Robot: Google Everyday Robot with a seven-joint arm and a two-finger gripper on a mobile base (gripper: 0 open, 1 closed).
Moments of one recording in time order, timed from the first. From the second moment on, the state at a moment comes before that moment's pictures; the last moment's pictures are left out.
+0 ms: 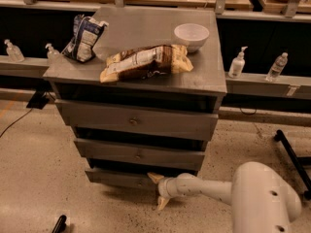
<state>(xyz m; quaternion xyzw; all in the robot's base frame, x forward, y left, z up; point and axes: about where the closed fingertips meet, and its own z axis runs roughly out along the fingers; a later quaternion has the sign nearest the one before) 0.595 -0.003 0.194 -0.78 0.52 0.05 0.36</state>
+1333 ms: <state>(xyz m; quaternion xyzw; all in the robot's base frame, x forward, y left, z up) 0.573 -0.033 0.239 -0.77 0.52 0.02 0.37</state>
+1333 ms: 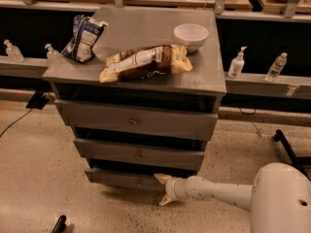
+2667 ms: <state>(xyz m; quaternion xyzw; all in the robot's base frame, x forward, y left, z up) 0.635 -0.039 0.188 -0.73 0.56 0.01 0.38</state>
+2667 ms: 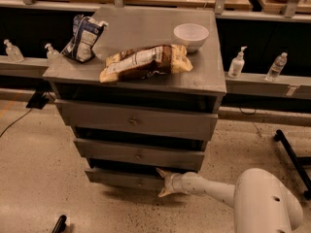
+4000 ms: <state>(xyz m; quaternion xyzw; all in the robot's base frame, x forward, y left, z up) 0.529 -0.043 0.201 -0.74 0.58 0.10 0.32</state>
